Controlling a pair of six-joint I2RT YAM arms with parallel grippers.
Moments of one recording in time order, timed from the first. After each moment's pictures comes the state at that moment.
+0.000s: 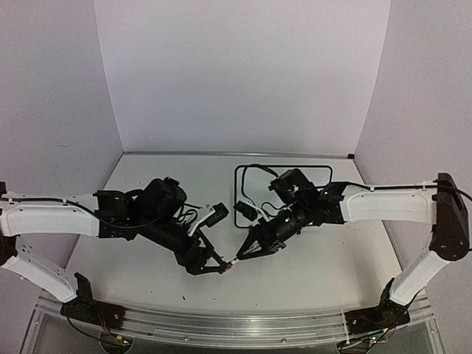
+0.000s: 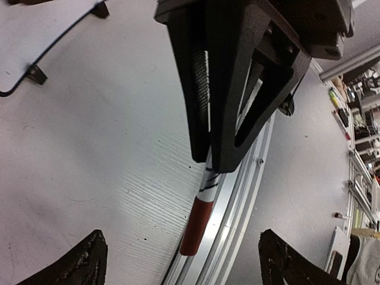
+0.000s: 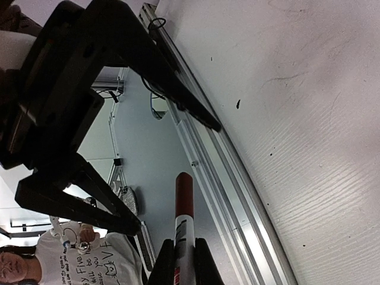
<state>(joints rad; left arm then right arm) -1.11 1.34 0.93 -0.37 0.41 -0.25 0.92 1.62 1.09 -0.34 -0.87 0.55</state>
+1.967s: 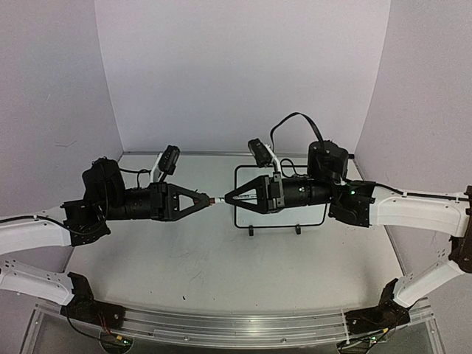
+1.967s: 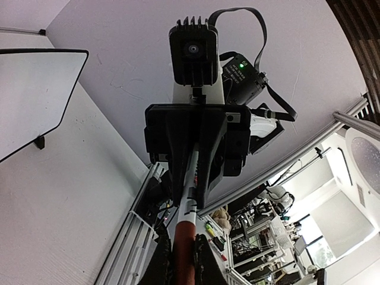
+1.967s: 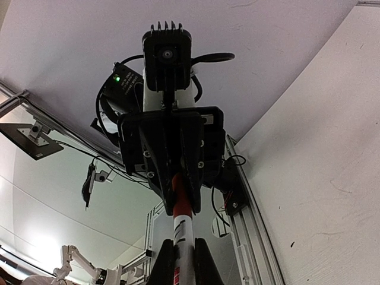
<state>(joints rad) -0.93 1.03 0.69 0.38 0.55 -0.92 0.95 1.40 1.03 0.28 -0.68 0.84</state>
